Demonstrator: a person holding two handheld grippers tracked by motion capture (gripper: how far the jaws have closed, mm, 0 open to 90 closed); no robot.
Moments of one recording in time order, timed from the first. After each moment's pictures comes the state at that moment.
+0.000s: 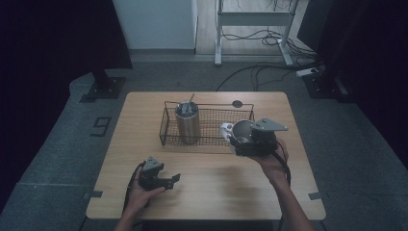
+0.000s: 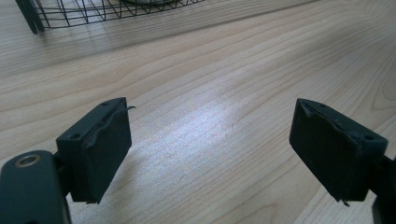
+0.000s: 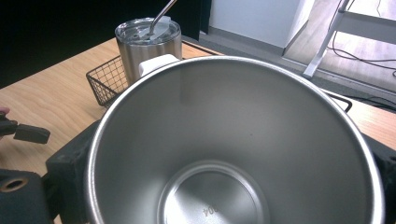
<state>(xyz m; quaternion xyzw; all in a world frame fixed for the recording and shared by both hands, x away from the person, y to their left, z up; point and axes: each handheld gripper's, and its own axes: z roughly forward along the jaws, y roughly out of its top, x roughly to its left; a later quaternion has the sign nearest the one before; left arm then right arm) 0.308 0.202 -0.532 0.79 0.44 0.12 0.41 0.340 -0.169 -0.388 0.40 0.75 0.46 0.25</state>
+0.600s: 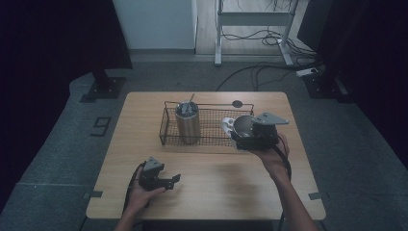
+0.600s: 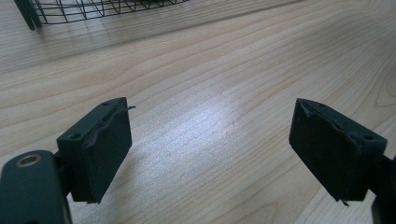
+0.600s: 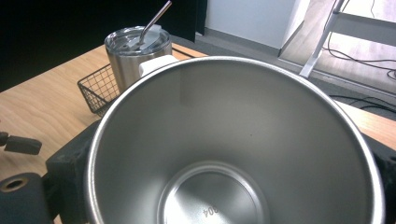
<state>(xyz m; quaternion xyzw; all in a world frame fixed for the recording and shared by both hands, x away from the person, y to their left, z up) 0.308 0.200 -0.533 0.79 0.44 0.11 0.41 0.352 -0.172 -0.379 0.41 0.74 0.46 0.26</state>
